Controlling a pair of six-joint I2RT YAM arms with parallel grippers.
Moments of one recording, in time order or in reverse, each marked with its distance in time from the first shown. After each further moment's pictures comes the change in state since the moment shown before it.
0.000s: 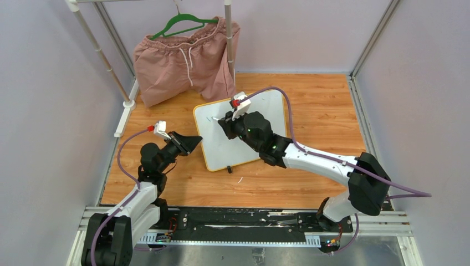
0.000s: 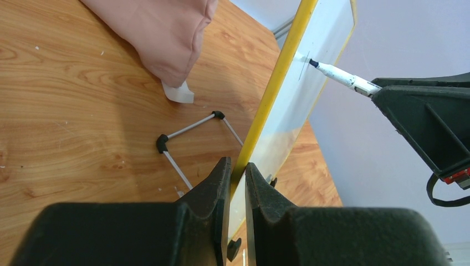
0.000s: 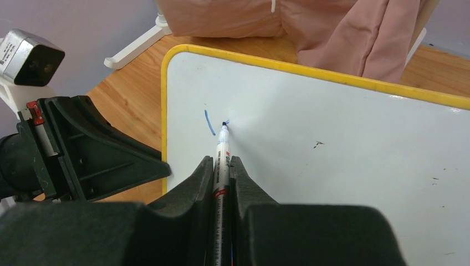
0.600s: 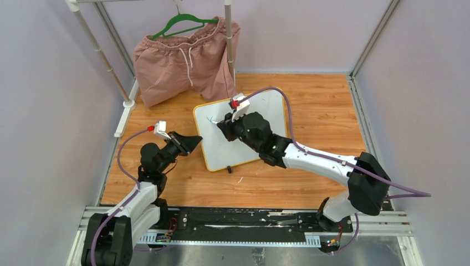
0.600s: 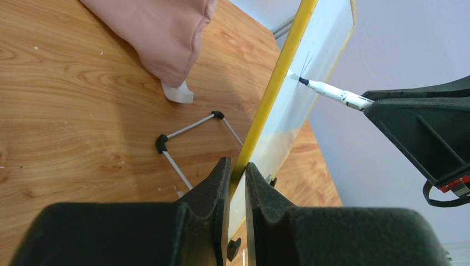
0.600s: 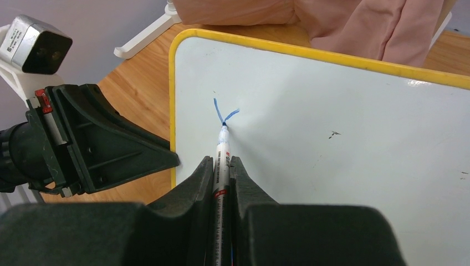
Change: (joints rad) left arm 0.000 0.000 0.000 0.001 0.000 0.000; right arm 0.000 0.003 -0.001 -0.026 -0.043 0.040
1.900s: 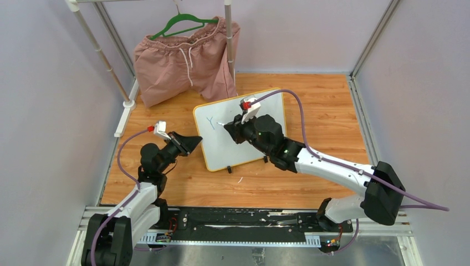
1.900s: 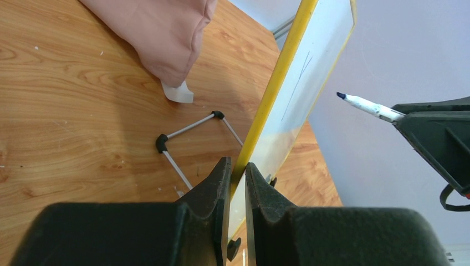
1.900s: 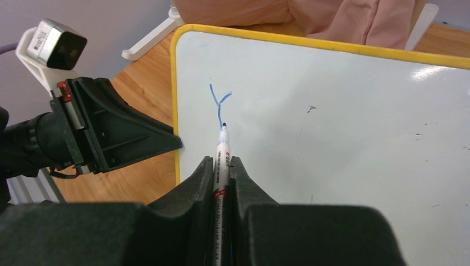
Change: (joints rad) left arm 0.000 -0.003 -0.004 0.001 0.006 0.000; right arm -0.003 -0.140 -0.078 -0.042 -0.010 0.030
